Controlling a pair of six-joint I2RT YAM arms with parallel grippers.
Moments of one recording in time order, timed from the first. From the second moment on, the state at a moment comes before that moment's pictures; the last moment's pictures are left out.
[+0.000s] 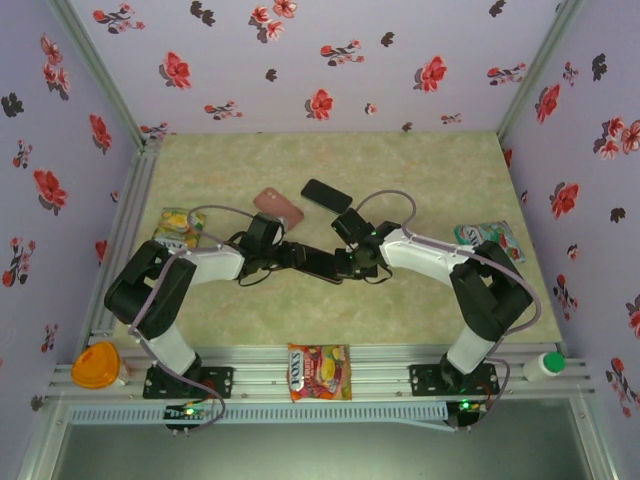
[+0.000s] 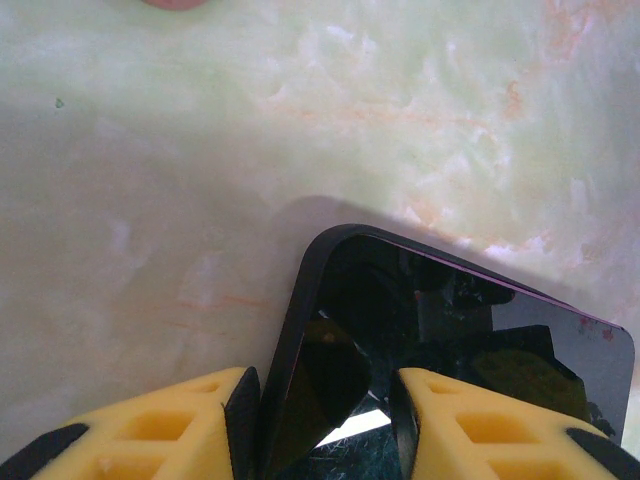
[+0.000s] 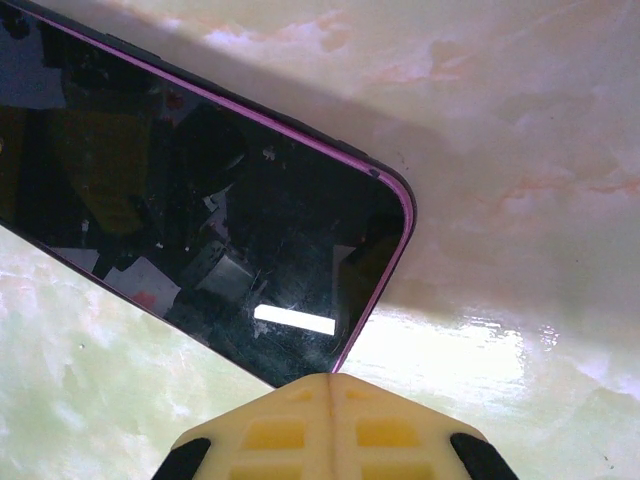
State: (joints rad) left arm -0.60 1.69 0.77 0.04 0.20 -0.67; right arm 0.74 1.67 1.04 -0.61 -0.11 0.72
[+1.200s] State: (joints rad) left arm -0.60 1.69 0.77 0.04 0.19 -0.66; right arm 0.74 1.73 1.03 -0.57 -0.14 0.72
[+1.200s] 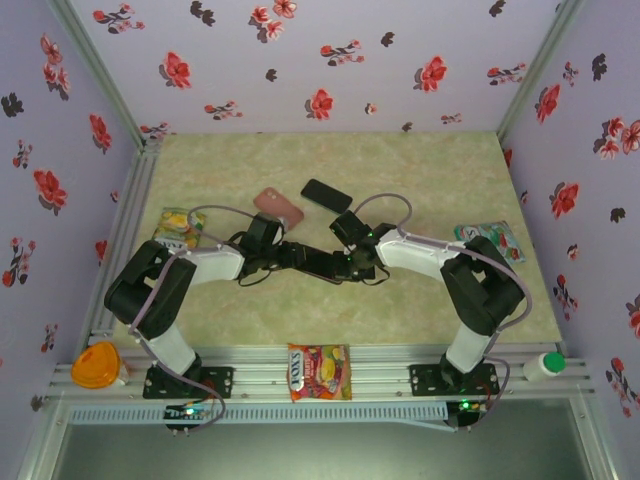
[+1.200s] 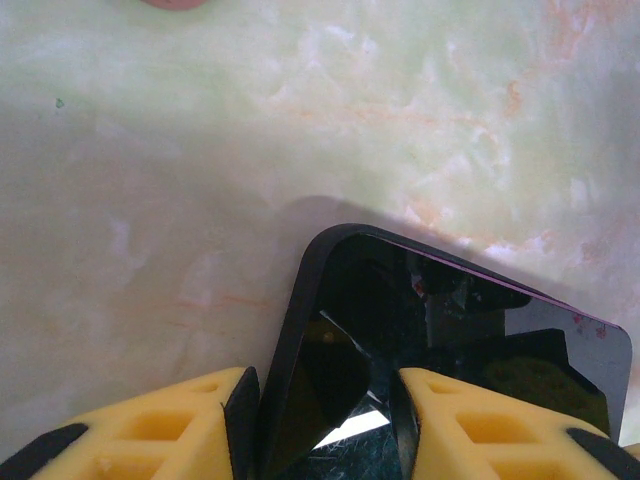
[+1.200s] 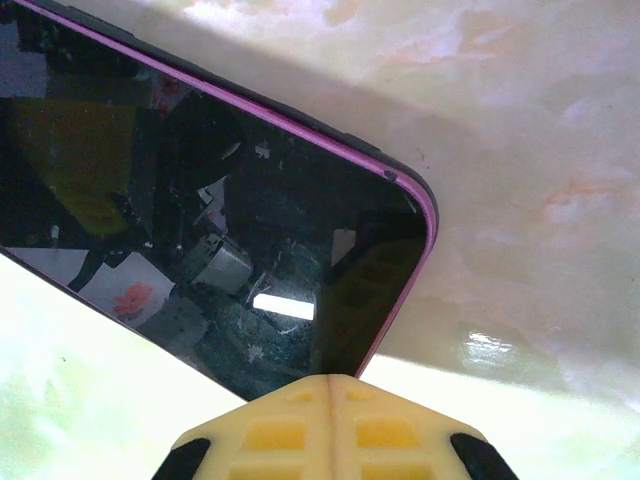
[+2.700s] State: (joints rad) left arm -0.60 1.69 0.77 0.03 0.18 -0.65; right arm 0.66 1.70 1.11 -0.59 -0.17 0.70
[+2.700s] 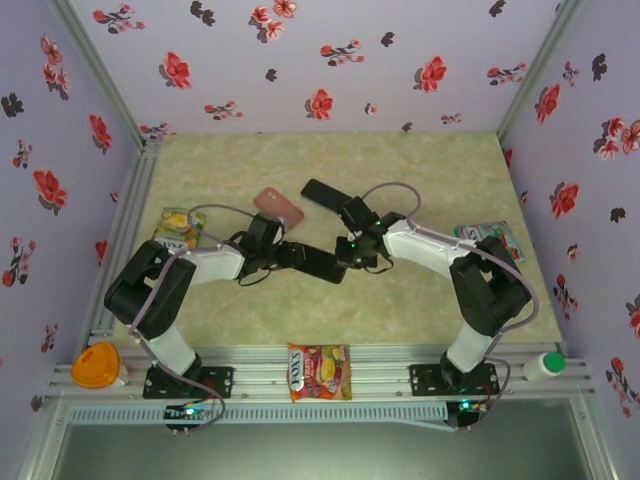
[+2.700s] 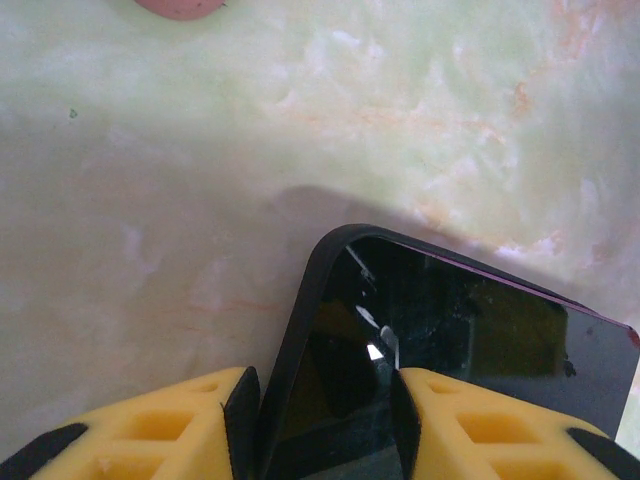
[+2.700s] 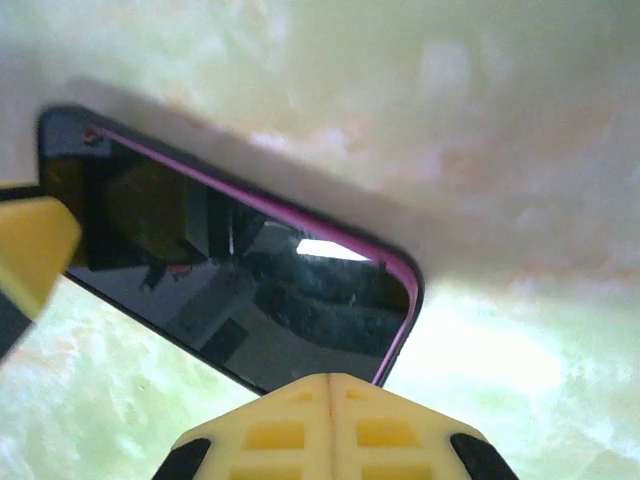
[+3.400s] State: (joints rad) left arm -0.60 1.68 0.77 0.00 0.17 -0.65; right arm 0.60 1.82 1.16 -0.61 -0.19 0.61
